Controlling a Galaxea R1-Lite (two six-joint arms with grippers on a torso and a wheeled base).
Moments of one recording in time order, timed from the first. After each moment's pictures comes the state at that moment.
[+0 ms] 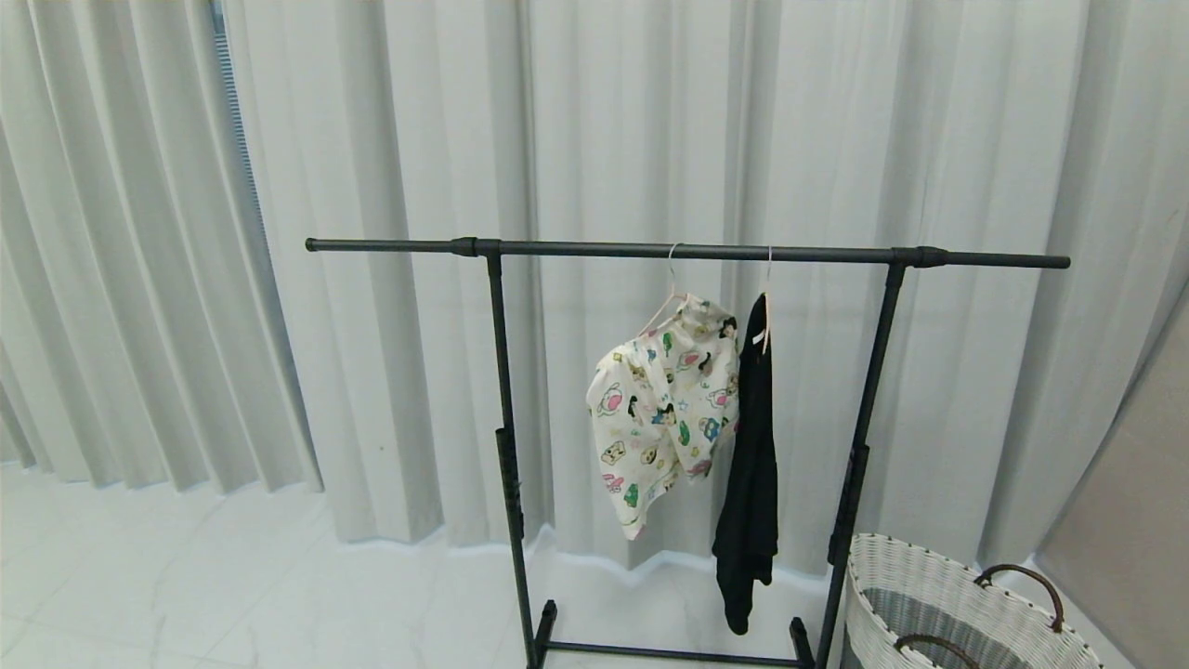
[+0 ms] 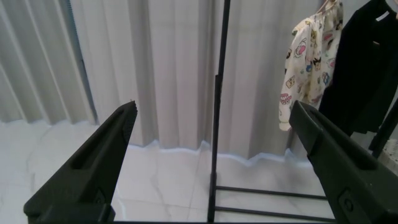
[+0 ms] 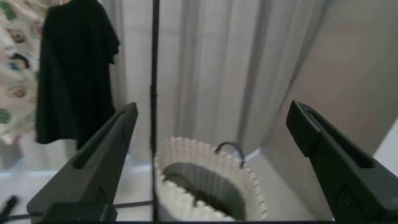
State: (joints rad) left arm -0.01 0.00 0.00 0.03 -0.01 0.03; right arm 0.00 0.00 0.00 -0.06 -0.15 -0.08
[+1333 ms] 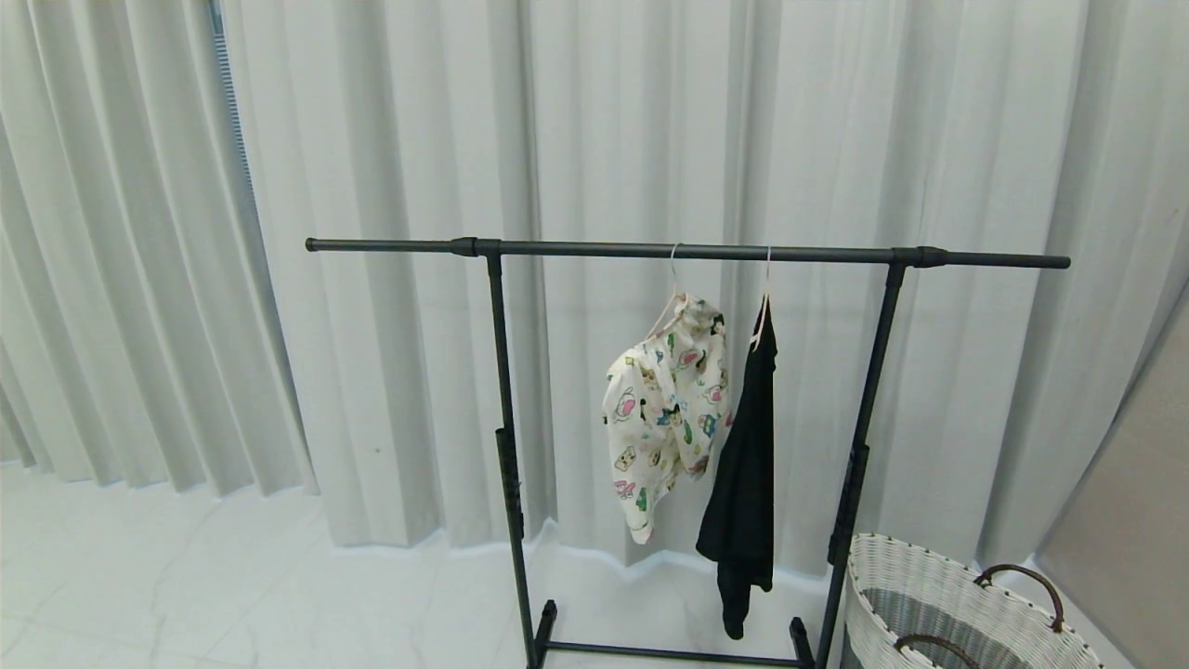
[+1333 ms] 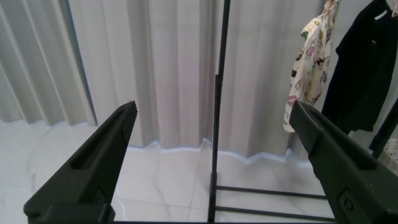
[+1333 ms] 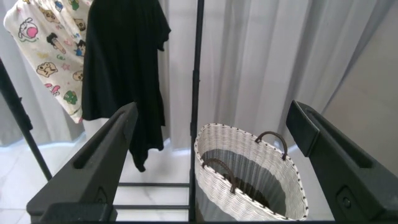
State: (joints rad) left arm -0.01 0.00 0.00 0.03 -0.01 0.04; right arm 0.00 0.00 0.00 0.00 0.00 -0.01
